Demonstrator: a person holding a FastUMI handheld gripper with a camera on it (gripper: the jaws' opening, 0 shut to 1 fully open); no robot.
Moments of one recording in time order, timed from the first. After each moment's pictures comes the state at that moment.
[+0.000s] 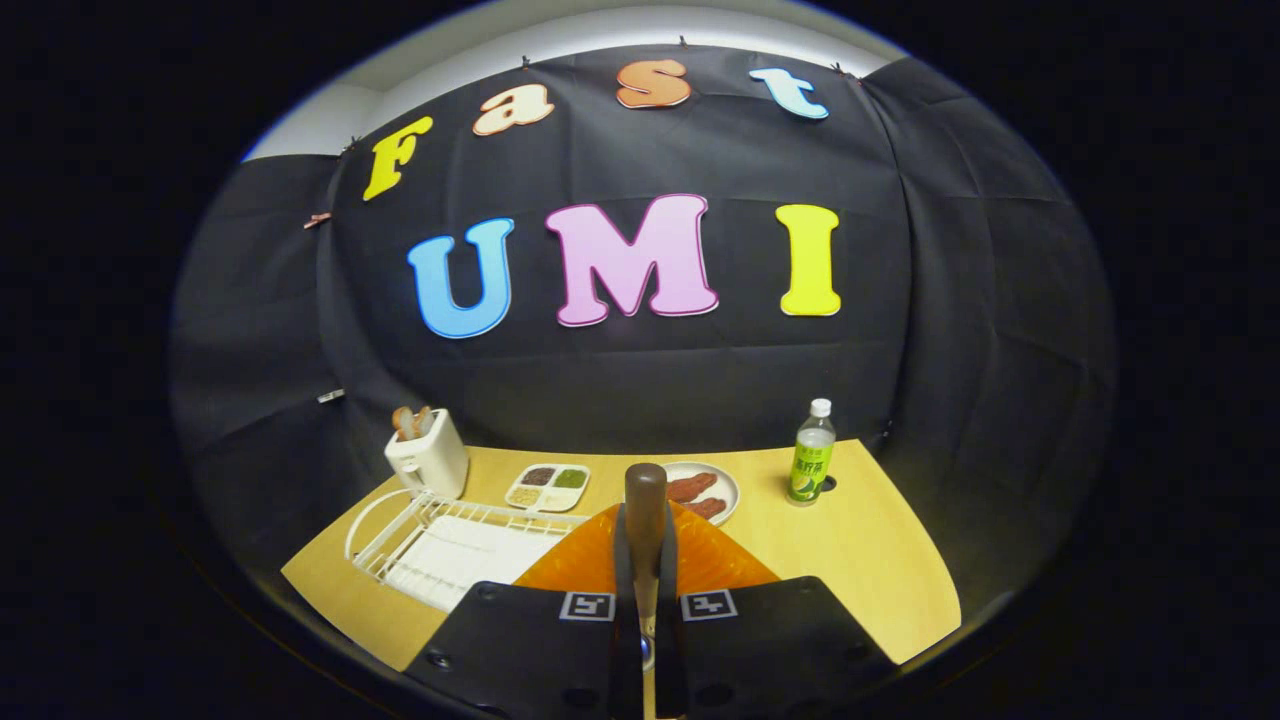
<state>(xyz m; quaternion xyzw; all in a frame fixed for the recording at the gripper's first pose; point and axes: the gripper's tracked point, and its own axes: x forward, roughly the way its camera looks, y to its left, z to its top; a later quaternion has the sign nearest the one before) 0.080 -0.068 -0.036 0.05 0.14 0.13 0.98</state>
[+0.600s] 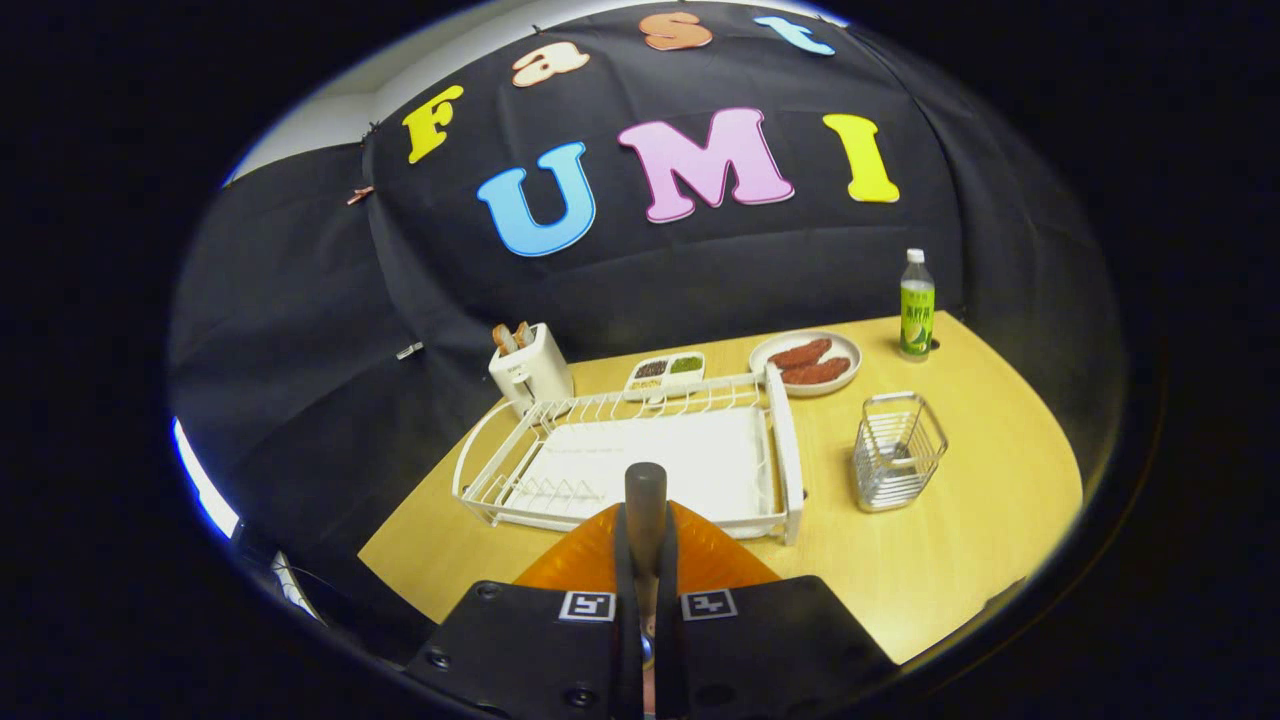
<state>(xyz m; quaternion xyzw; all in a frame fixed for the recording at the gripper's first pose) -0.030 0.062 -0.161 0.12 0.25 0.19 0.94</state>
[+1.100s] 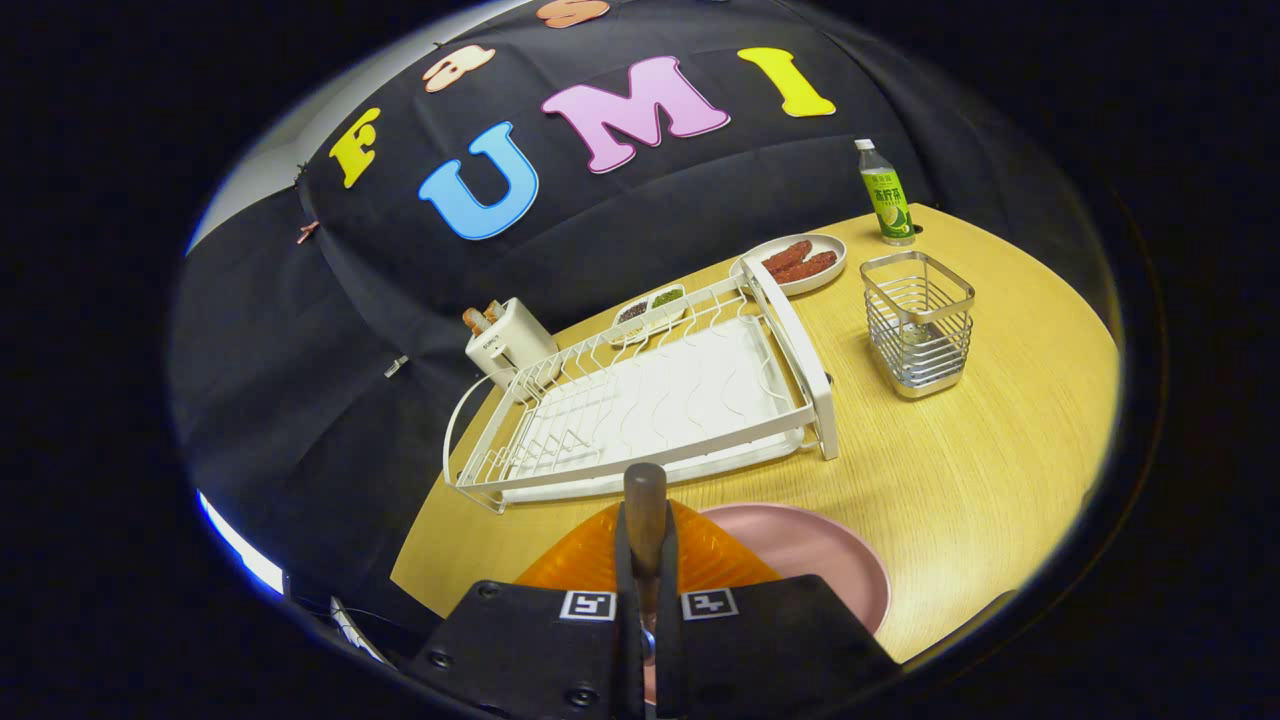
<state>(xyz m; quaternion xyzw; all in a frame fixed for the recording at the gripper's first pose) -0.031 0.069 -0.225 0.22 0.30 0.16 0.92</state>
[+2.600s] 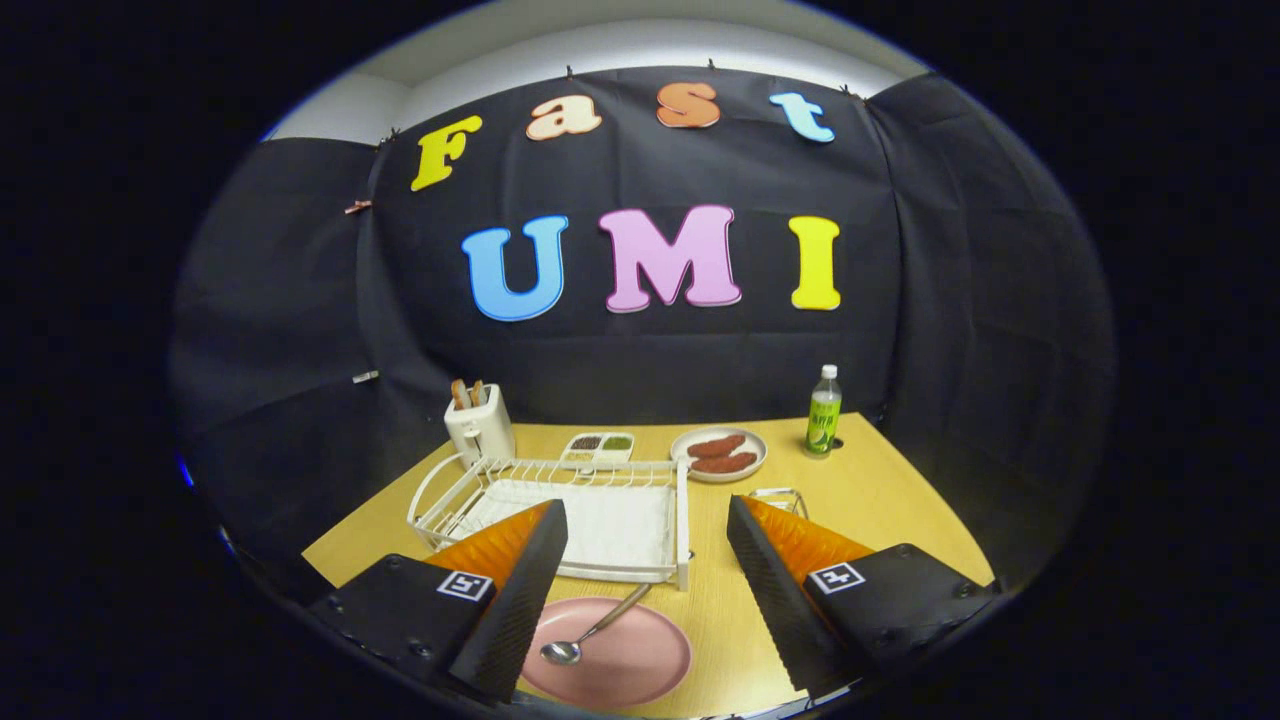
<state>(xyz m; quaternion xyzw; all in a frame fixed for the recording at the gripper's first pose) -0.050 -0.029 -0.021 0.03 0.10 0.11 0.99</state>
